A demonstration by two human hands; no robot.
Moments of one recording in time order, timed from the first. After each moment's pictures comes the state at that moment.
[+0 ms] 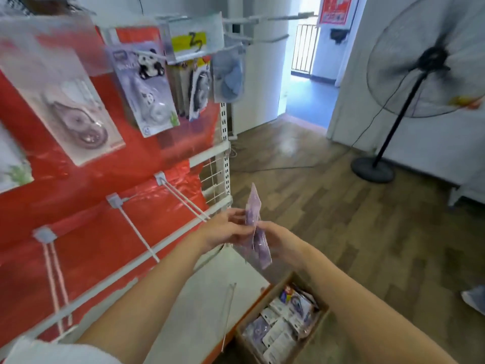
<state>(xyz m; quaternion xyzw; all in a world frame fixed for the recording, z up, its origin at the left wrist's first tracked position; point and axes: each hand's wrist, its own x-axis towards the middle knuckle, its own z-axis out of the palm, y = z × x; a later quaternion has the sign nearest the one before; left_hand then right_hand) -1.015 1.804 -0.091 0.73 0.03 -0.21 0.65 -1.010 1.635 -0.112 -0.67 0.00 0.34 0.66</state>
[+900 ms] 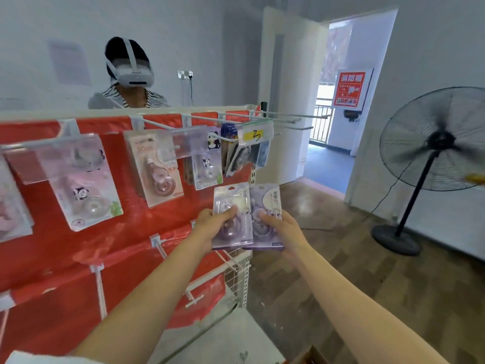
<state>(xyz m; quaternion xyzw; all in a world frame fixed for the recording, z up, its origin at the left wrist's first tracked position) -1.026 1.875 0.016 0.68 0.19 0.09 0.71 -0.992 1.707 -0.003 -0.61 -0.07 0.11 0.78</state>
